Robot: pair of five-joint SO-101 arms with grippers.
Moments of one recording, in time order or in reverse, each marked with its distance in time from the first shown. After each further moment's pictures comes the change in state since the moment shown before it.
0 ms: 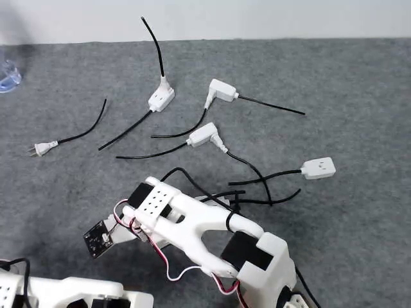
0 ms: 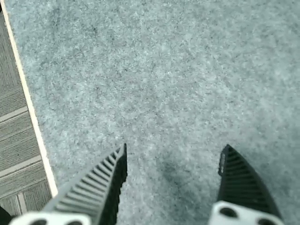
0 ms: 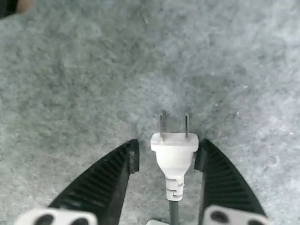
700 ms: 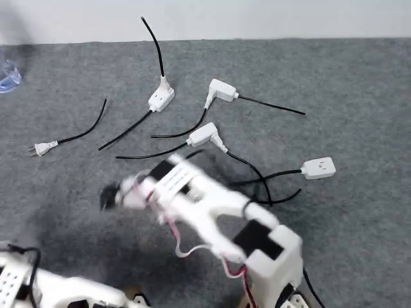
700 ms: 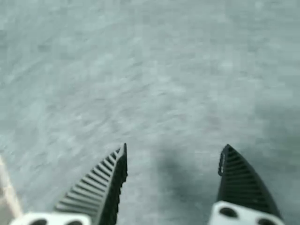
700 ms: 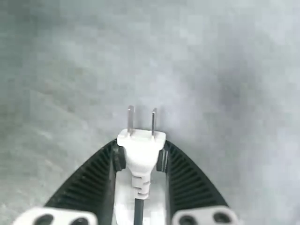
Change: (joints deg) left arm 10.9 0.0 0.9 0.0 0.0; right arm 13.2 -6.2 -0.3 -3.3 -11.9
